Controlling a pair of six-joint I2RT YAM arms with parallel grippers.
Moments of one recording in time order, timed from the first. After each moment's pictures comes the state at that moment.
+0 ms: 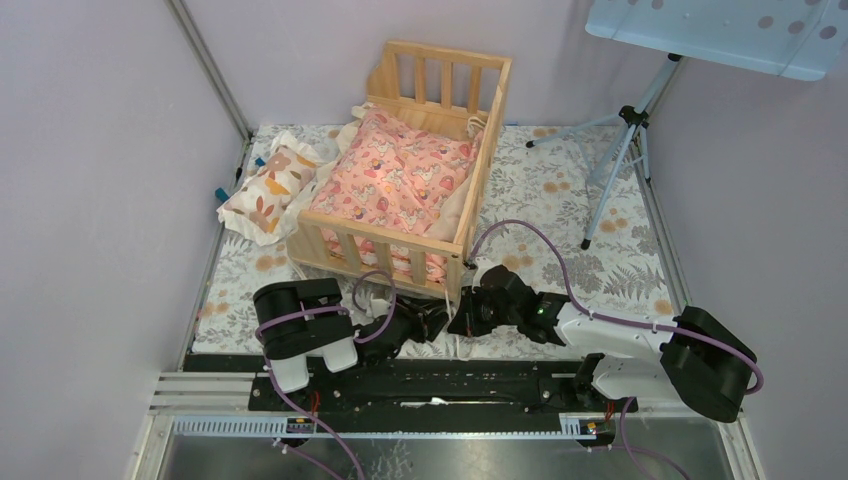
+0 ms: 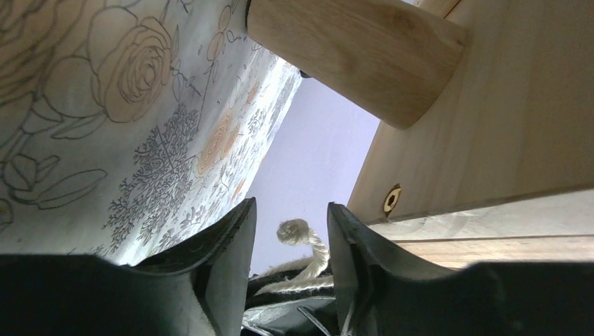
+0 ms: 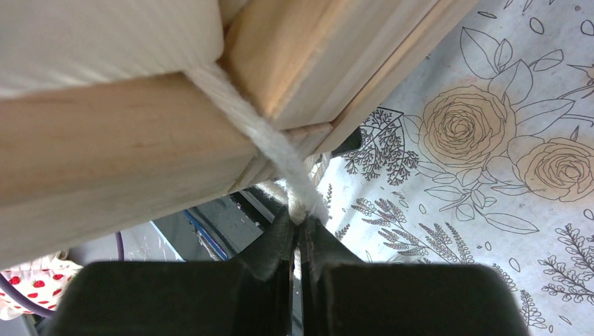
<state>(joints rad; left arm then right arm) -1.17 1.80 0.16 1.33 -0.41 -2.08 0.95 1.21 0.47 -0.02 -0.20 0.75</state>
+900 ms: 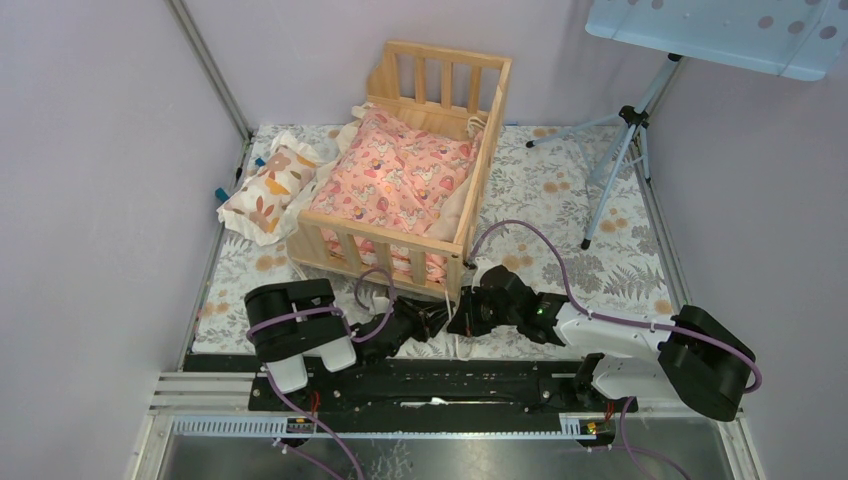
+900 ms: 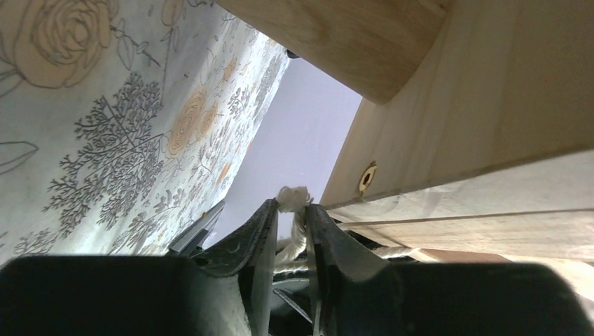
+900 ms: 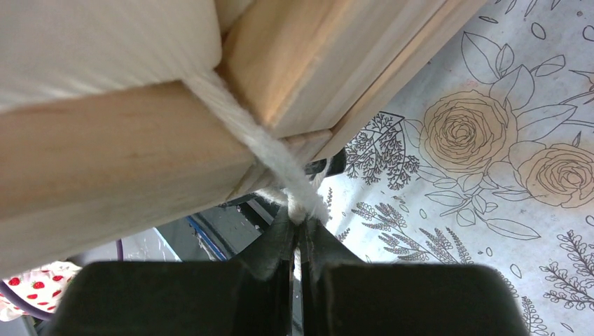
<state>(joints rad) -1.17 1.76 0.16 1.32 -0.37 -2.08 0.95 1.21 0.46 0.01 -0.20 0.75</state>
